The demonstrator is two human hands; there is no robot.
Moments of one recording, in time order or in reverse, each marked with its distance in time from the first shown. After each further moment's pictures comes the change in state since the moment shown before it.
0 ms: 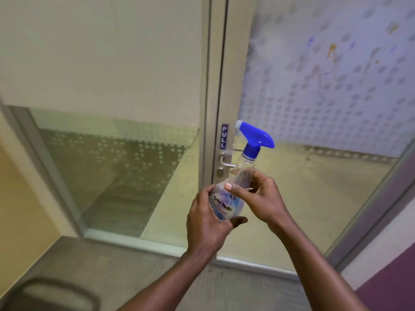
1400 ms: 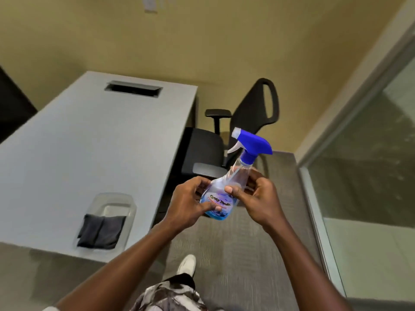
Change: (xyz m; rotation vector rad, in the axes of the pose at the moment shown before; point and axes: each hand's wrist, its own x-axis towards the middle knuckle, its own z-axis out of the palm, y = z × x) left_hand -0.385 -0.119 -0.291 0.321 0.966 -0.754; right_hand -0.260 -0.065 0.380 0.346 -1.450 -0.208
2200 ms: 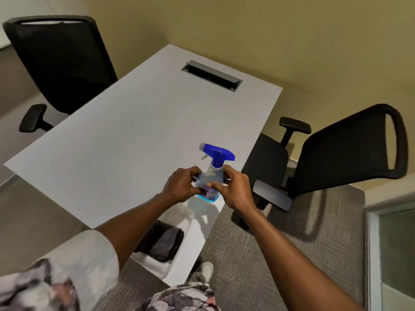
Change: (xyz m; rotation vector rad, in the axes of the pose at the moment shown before) left_hand 0.123 -0.231 -0.199 0.228 0.053 -0.256; right_hand 0.186 0.023 0.304 -0.345 -0.372 0.000
